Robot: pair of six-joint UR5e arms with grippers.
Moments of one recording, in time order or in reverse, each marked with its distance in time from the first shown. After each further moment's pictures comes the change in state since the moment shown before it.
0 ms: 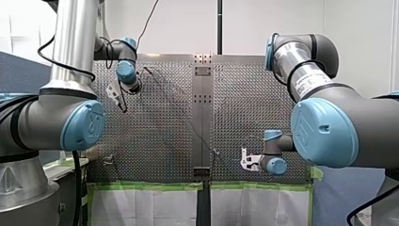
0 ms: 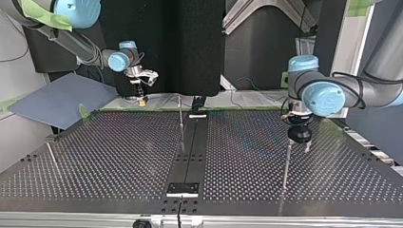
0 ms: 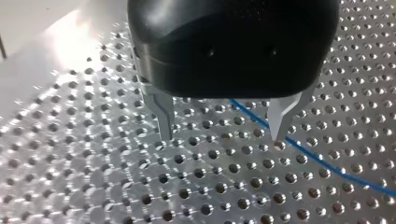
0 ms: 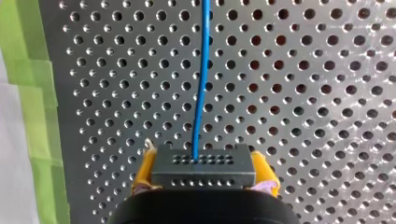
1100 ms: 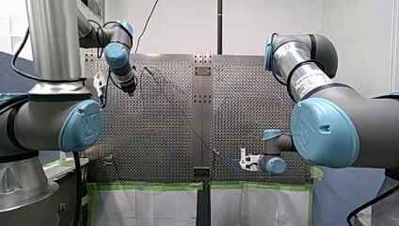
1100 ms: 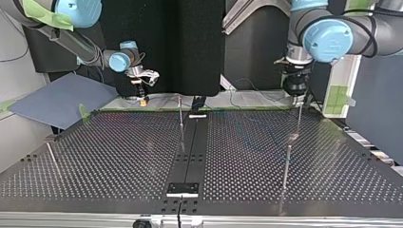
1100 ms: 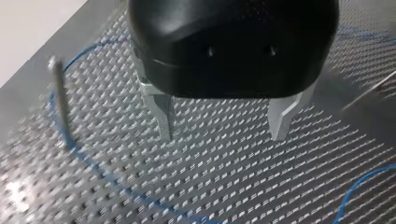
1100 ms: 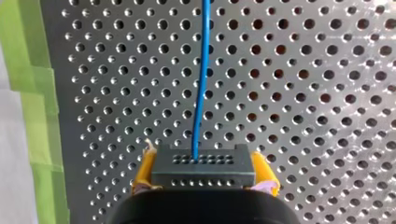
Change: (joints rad) left arm -0.072 0.298 -0.256 -0.250 -0.002 0.292; right arm 0.008 0.000 -0.005 0.008 0.000 -0.004
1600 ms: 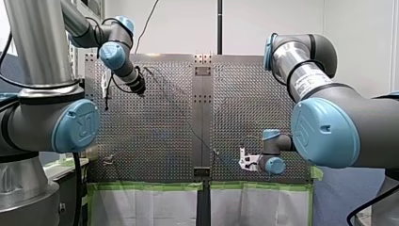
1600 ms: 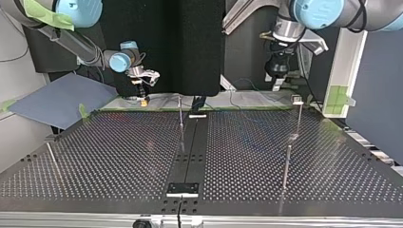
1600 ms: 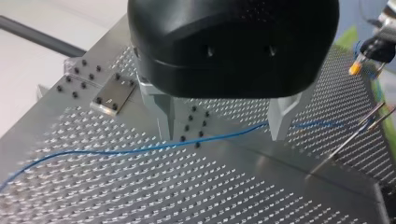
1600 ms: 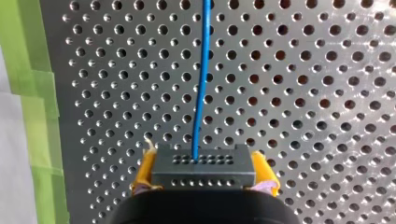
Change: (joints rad) left arm -0.094 0.097 -0.127 0.080 0.106 0.083; right arm 0.005 0.000 -0.003 0.005 0.000 -0.003
